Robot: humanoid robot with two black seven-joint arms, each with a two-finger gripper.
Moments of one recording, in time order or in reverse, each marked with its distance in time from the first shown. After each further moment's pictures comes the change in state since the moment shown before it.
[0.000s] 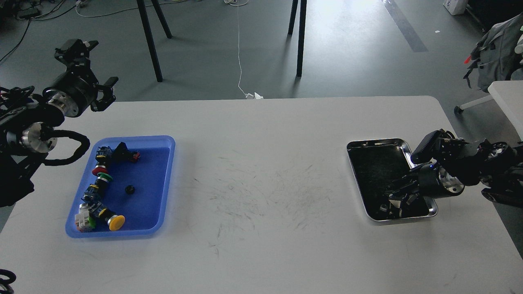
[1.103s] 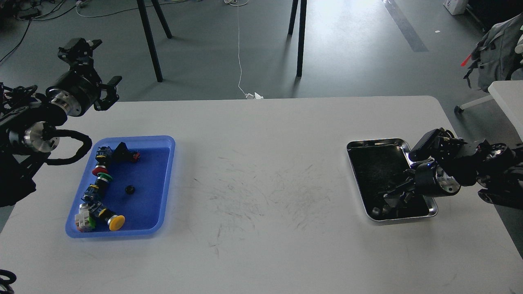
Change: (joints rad) left arm 0.000 -0.001 -0.002 -0.015 -0.002 -0.001 0.000; right arm 0.001 -0.007 0.028 0.044 0.028 -0.005 -0.043
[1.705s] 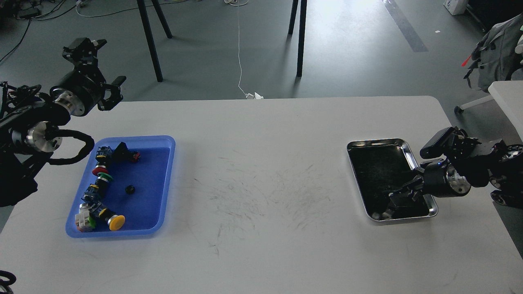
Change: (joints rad) left arm -0.001 0.001 0.002 -0.022 0.002 0.001 0.003; right arm 0.030 -0.080 0.027 0.066 -0.001 0.000 -0.009
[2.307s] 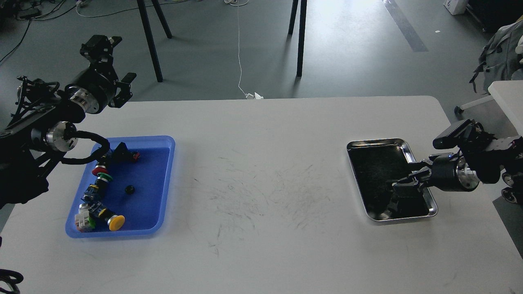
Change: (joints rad) left arm -0.014 -0.019 0.010 -0.025 0.033 0.065 -0.010; right arm 0.005 -0.088 0.074 0.067 0.020 0.000 -0.020
